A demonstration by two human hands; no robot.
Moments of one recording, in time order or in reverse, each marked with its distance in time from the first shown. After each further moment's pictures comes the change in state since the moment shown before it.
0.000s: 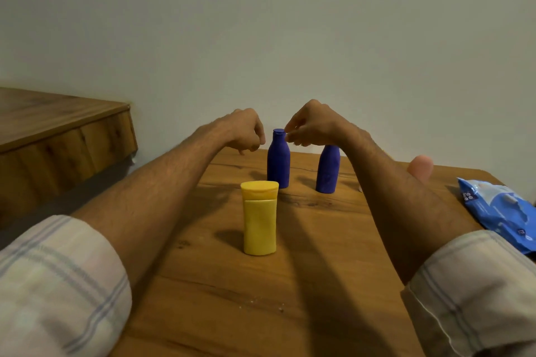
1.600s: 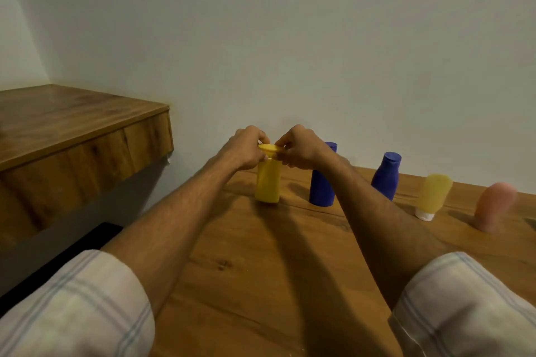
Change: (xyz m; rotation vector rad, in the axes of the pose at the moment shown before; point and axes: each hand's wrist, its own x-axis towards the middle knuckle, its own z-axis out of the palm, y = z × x) left_hand 0.014 -0.091 0.014 -0.182 0.243 -0.149; right_hand 0.075 -0.051 0.089 0.075 -0.045 -0.073
